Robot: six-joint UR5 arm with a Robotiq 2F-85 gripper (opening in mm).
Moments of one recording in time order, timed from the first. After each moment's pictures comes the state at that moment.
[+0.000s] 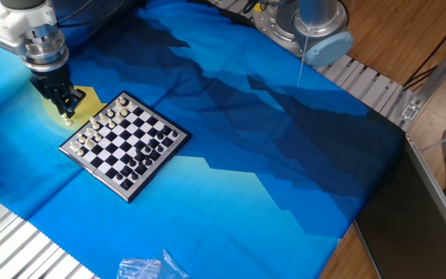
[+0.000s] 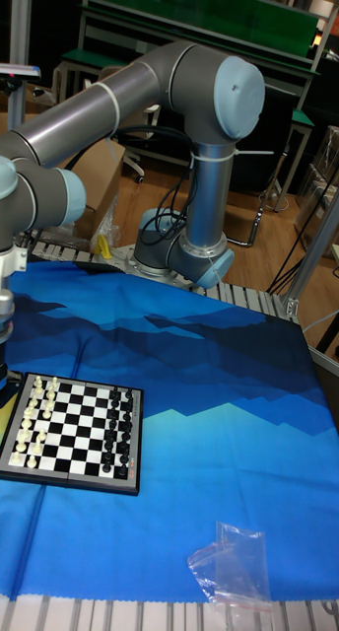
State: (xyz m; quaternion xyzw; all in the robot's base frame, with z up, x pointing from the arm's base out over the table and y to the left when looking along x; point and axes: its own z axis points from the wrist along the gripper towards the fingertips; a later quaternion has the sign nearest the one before) arm 0.614 -0.254 0.019 -0.11 0.99 0.00 0.07
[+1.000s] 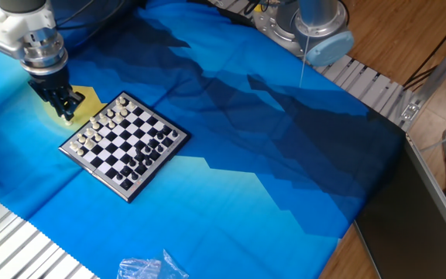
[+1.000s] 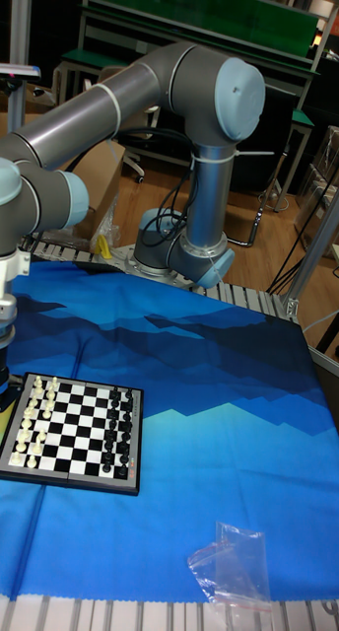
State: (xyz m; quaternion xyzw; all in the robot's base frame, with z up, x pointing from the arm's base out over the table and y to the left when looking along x) arm 0.621 -0.251 0.020 -0.11 0.99 0.00 0.07
